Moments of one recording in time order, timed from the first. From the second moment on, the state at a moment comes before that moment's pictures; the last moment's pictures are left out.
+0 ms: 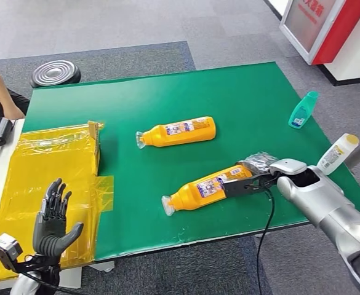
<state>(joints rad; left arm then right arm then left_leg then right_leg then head) 0.04 0.00 0.02 -1.26 -0.04 -0.35 -0.67 -0.73 -0.41 0.74 -0.83 0.82 0.40 -0.13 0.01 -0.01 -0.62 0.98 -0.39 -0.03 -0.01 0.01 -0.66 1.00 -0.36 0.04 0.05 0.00</state>
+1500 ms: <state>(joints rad) 0.04 0.01 0.07 -1.25 -0.04 -0.39 -0.67 -0.71 -0.47 0.90 -1.03 0.59 0.39 -0.10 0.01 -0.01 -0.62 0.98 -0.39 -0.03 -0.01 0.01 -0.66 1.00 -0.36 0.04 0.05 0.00</state>
